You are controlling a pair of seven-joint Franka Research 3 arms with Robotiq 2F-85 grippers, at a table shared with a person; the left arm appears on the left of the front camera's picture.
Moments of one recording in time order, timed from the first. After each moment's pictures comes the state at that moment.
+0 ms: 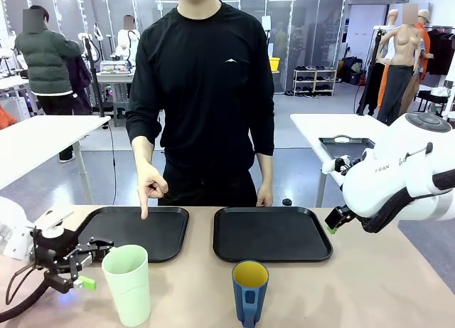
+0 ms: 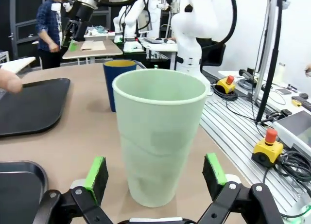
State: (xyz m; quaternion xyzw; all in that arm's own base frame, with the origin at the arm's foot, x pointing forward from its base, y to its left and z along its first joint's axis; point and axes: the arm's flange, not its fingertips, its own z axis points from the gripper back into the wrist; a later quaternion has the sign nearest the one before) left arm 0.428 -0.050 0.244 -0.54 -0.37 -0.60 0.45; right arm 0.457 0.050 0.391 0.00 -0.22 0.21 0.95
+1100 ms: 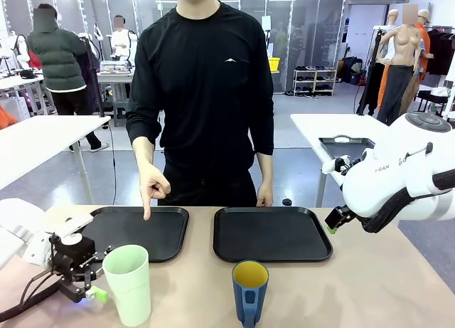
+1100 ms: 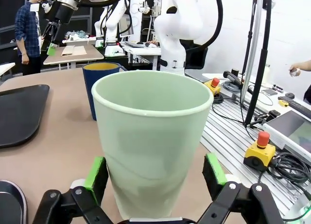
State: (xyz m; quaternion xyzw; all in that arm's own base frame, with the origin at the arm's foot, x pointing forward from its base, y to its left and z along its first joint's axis) left arm 0.427 -0.087 0.231 -0.57 -0.35 -0.61 0.42; right arm 0.457 0.050 0.391 0.00 -0.22 0.21 0.95
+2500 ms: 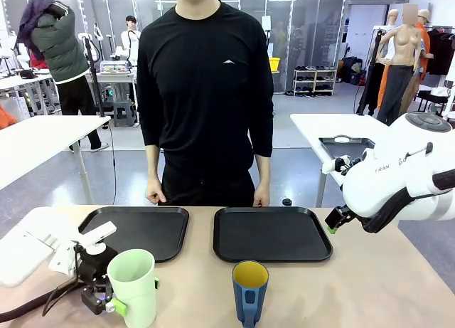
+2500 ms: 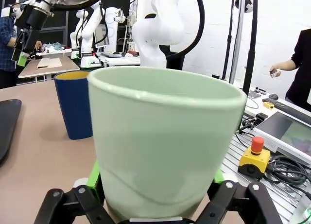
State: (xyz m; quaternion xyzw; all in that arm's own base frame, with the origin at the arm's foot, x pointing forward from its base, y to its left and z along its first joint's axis) left arm 0.420 -0.143 0.209 -0.62 -0.32 -0.62 0.37; right arm 0.457 0.050 0.391 0.00 -0.22 0.21 0.95
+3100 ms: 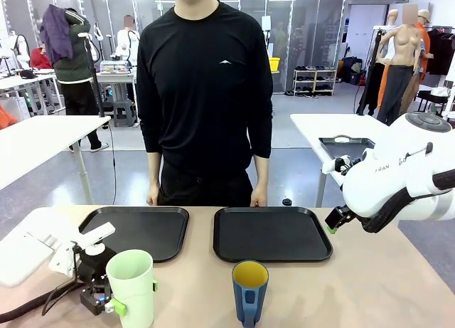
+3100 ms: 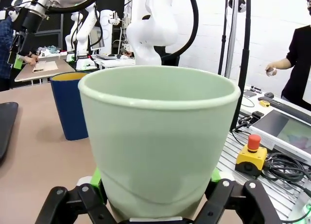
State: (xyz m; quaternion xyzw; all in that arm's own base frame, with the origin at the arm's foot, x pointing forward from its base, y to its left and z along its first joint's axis) left arm 0.422 -0.140 0.206 -0.62 -0.32 -0.62 0.36; right arm 0.457 0.050 0.391 0.00 -0.22 0.21 0.95
